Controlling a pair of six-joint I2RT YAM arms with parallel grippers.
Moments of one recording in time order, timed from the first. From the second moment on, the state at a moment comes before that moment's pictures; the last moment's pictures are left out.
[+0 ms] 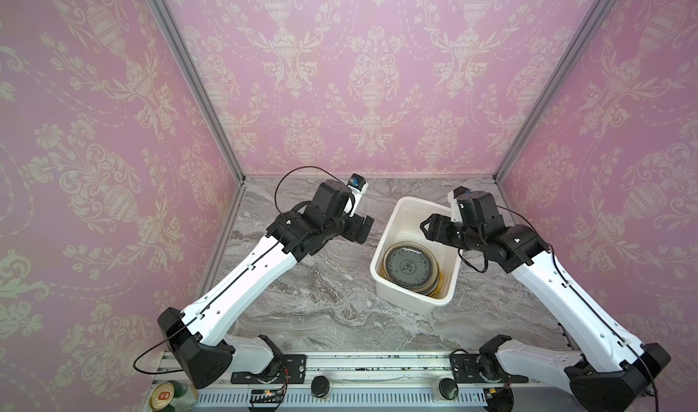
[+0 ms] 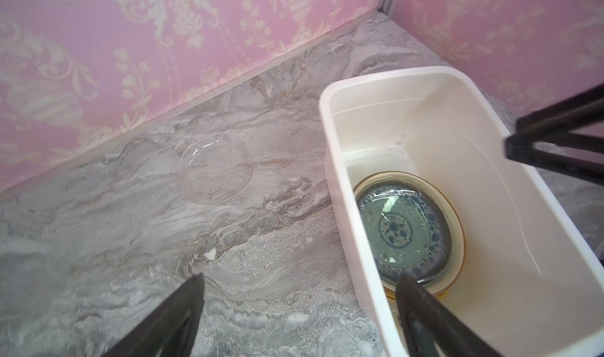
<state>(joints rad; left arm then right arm) -0.62 1.37 1.50 -0.80 -0.07 -0.18 0.46 1.16 1.29 -0.84 -0.01 0.61</state>
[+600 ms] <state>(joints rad) -0.35 1.65 1.43 -0.79 0.17 -0.89 0.93 1.33 1.52 -0.96 0.08 0.02</state>
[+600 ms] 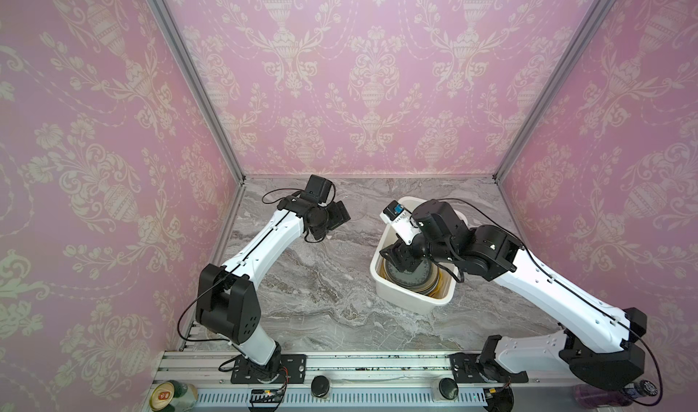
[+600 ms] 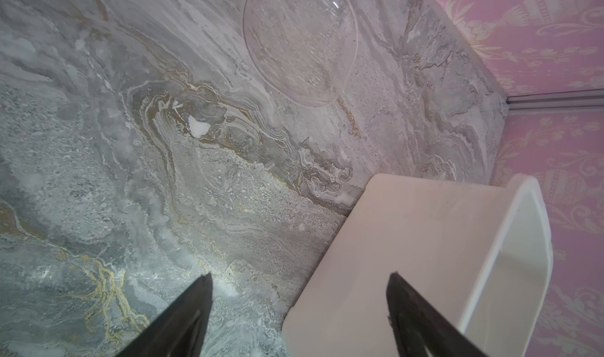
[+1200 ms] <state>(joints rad) -0.23 2.29 2.14 -0.97 0.22 -0.55 1.03 1.50 1.72 -1.13 0.10 -0.20</state>
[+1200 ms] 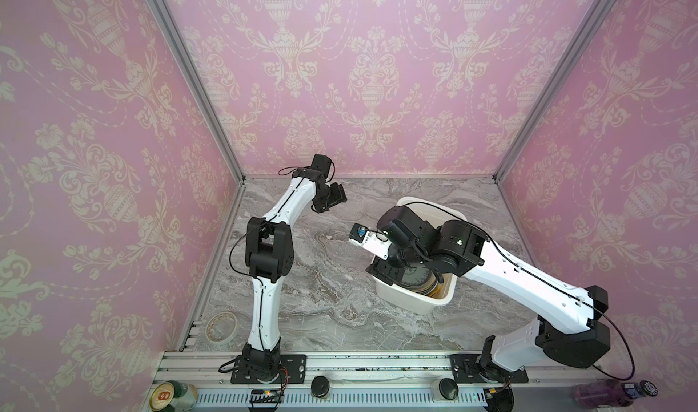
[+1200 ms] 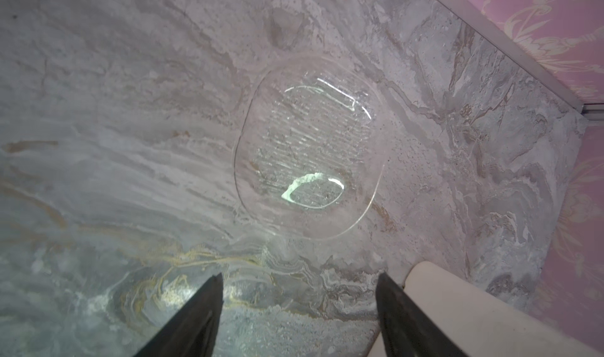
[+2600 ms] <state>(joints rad) -0.19 2.67 2.56 -1.13 0.23 -0.39 1.03 1.60 1.73 -1.16 0.07 -0.12</state>
